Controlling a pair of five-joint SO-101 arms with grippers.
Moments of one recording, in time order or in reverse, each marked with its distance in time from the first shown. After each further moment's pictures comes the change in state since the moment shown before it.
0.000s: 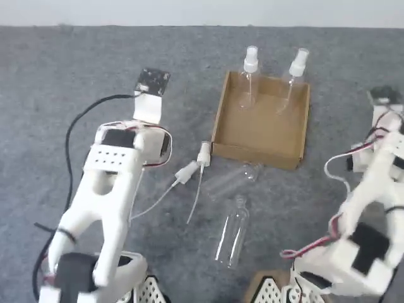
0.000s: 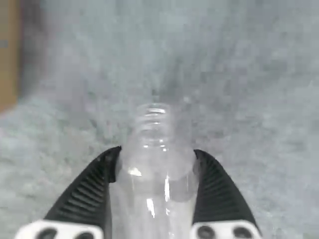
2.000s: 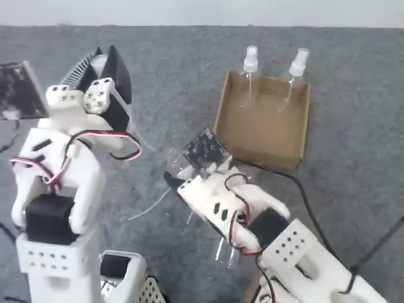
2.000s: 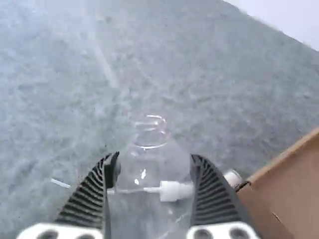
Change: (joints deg) left arm -1.5 -34.1 -20.0 -2.8 21.3; right arm -76.3 -51.1 47.1 -38.8 -29.5
